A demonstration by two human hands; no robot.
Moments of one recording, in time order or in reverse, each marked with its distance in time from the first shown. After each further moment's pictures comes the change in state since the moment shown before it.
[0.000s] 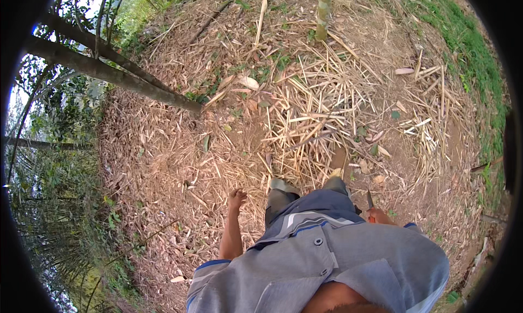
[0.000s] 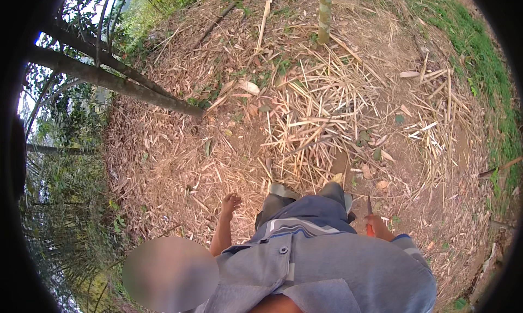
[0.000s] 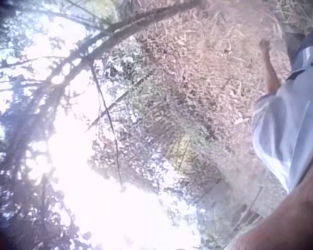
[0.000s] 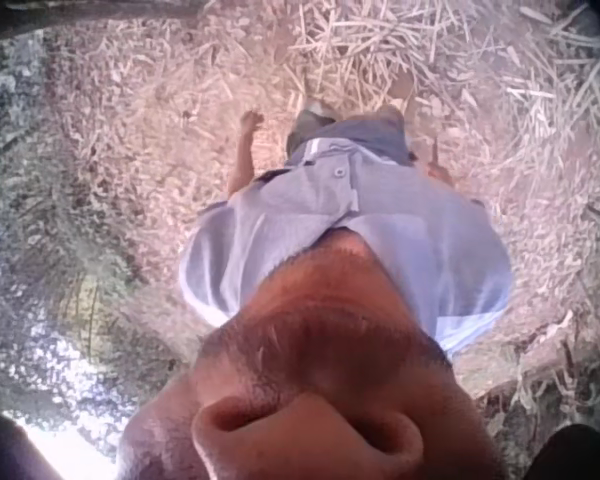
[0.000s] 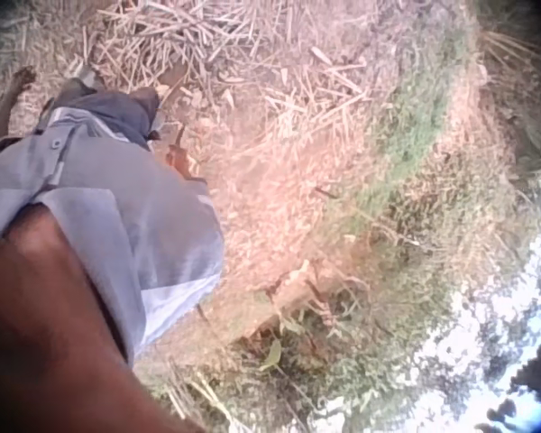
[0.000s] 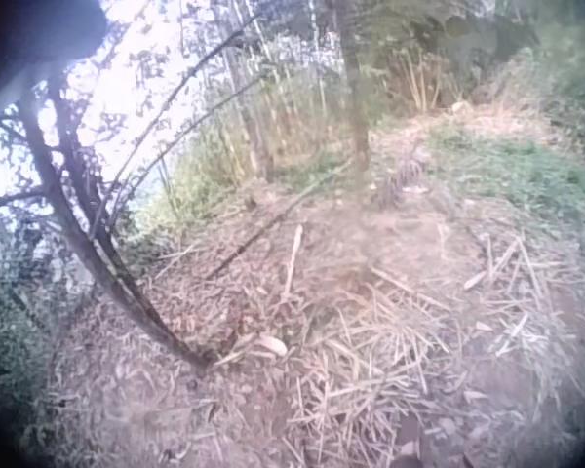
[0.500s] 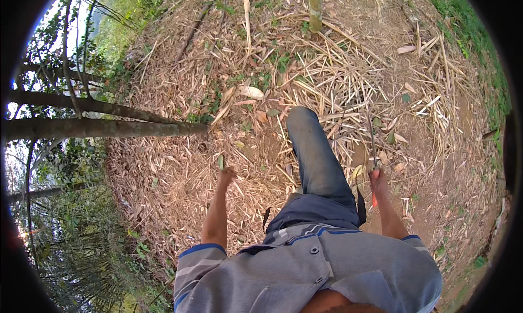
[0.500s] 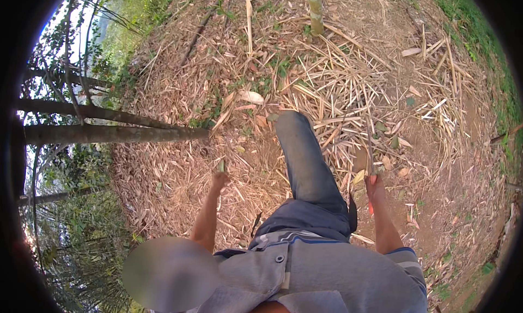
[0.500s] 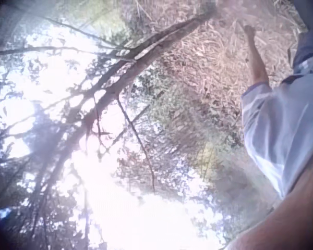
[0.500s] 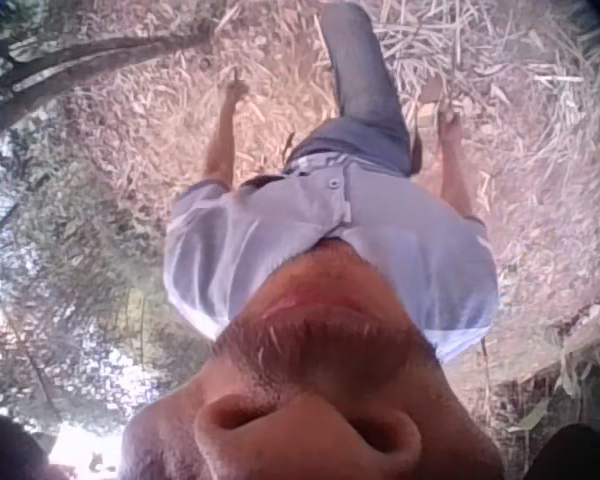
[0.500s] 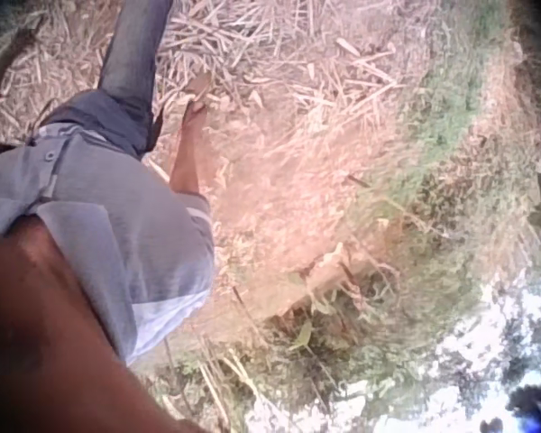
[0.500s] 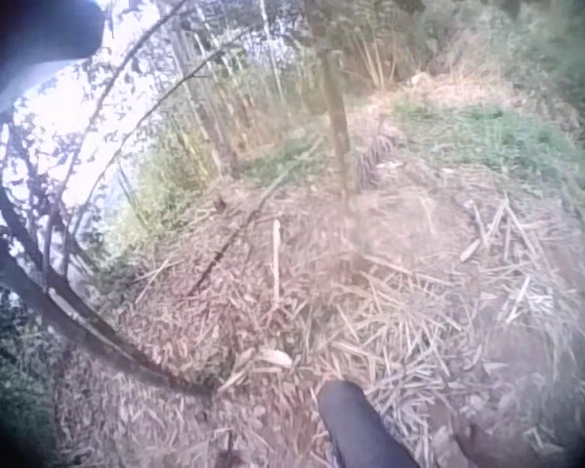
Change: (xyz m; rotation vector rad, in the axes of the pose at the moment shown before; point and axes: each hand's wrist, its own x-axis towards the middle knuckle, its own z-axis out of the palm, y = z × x) left_hand 0.236 0.220 -0.087 0.451 -0.094 0.071; right_hand -0.022 -0.217 0.152 -0.364 0.849 -0.990
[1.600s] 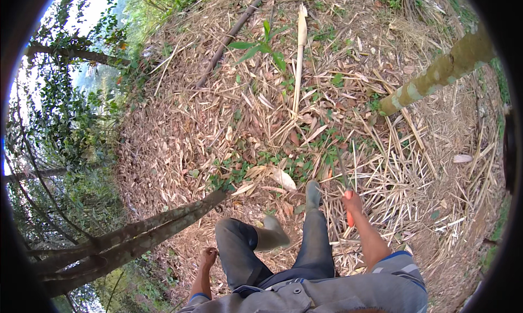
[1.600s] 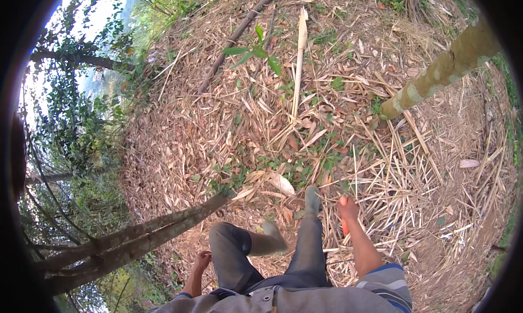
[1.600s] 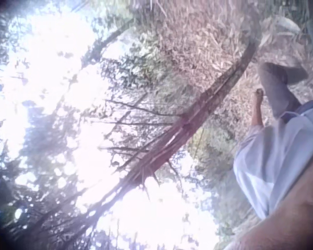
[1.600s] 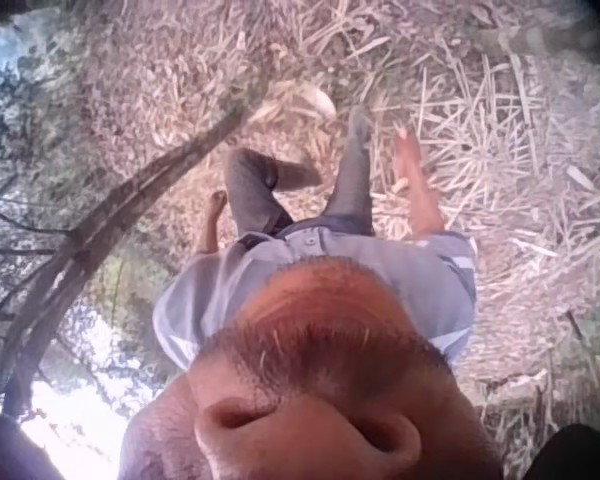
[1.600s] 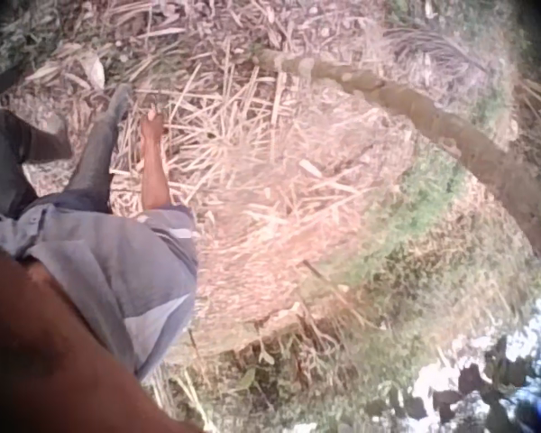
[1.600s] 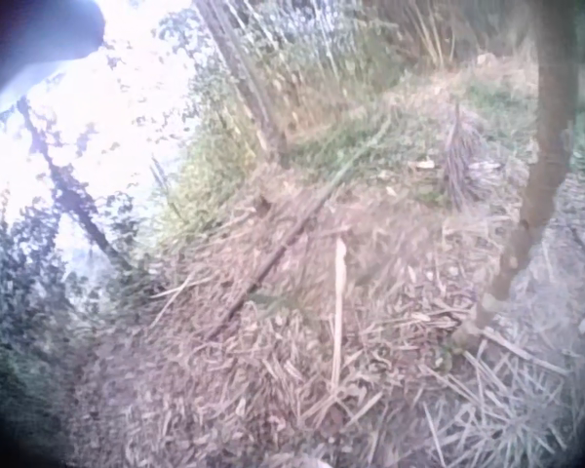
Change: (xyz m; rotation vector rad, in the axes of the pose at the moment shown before) left_hand 0.223 0.235 -0.149 0.164 0.284 -0.322; right_hand 0.618 -0.374 0.312 0.310 -0.710 0.307
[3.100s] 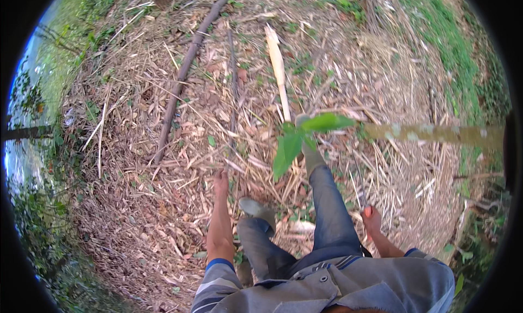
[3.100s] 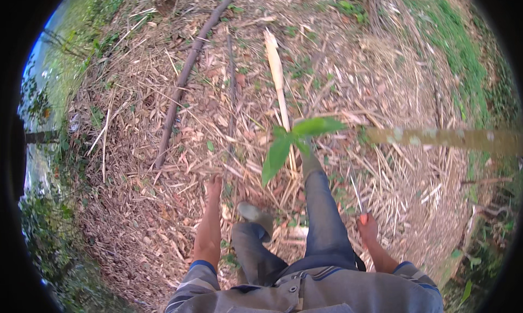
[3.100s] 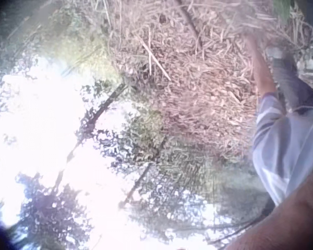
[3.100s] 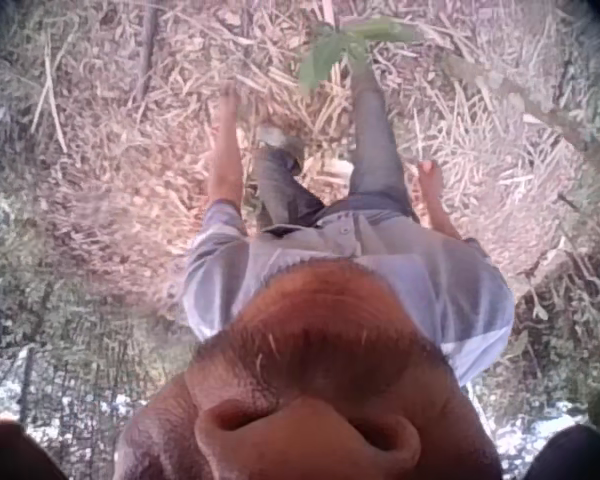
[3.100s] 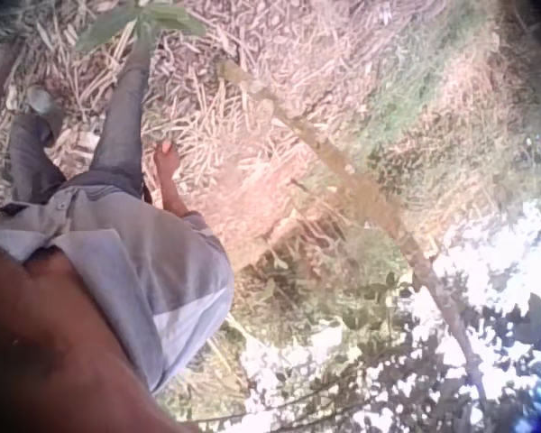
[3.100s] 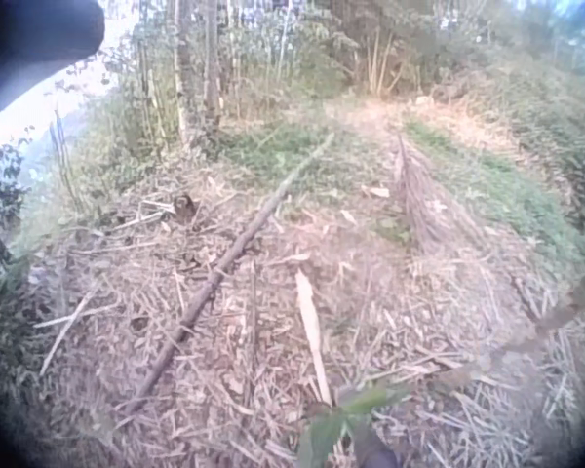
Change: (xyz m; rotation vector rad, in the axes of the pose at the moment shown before) left_hand 0.715 0.537 0.041 -0.221 -0.083 0.703; right_hand 0.051 -0.473 -0.006 -0.020 0.374 0.411
